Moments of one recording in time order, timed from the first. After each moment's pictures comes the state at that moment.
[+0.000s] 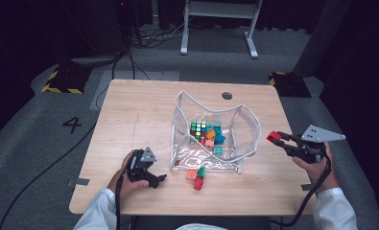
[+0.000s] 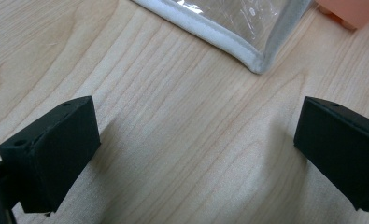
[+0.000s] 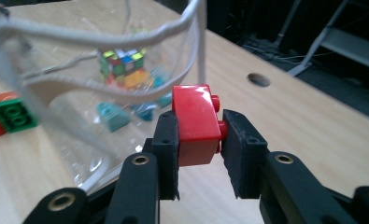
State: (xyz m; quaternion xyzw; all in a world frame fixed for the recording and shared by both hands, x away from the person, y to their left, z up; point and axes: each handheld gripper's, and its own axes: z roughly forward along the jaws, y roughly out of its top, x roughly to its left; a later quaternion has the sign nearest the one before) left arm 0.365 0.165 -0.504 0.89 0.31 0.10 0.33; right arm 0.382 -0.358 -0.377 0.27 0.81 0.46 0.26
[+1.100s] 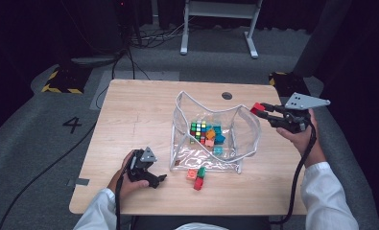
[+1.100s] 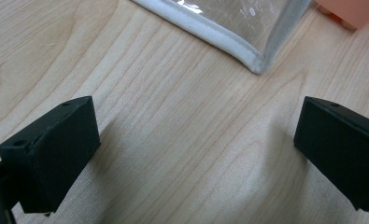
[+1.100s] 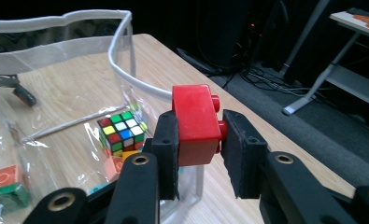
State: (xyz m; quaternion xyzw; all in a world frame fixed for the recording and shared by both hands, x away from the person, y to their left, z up) left arm 0.365 0.165 -0.504 0.89 0.31 0.10 0.33; right arm 0.429 -0.294 -0.314 0.23 0.81 0.48 0.25
